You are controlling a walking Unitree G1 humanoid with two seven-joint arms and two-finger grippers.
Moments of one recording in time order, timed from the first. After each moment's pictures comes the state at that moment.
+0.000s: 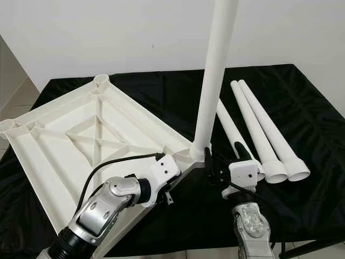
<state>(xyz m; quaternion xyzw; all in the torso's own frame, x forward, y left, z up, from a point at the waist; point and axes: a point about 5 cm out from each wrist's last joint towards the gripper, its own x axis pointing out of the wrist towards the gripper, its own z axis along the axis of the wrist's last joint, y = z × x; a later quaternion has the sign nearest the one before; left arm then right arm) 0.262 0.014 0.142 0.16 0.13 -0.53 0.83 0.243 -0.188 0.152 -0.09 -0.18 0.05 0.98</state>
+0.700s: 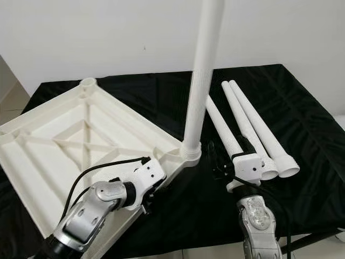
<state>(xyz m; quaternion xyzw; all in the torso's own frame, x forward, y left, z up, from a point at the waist) 0.258 0.053 0.125 0.21 0.17 -0.47 0.84 0.253 -0.196 0.162 -0.11 -0.19 0.06 0.97</state>
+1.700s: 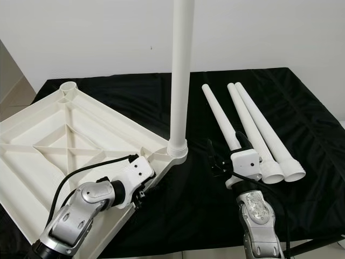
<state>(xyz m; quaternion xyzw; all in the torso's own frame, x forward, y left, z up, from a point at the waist) 0.262 0.062 0.139 0.20 0.12 -0.46 0.86 0.259 -0.198 0.163 -0.12 -0.19 0.07 0.97</state>
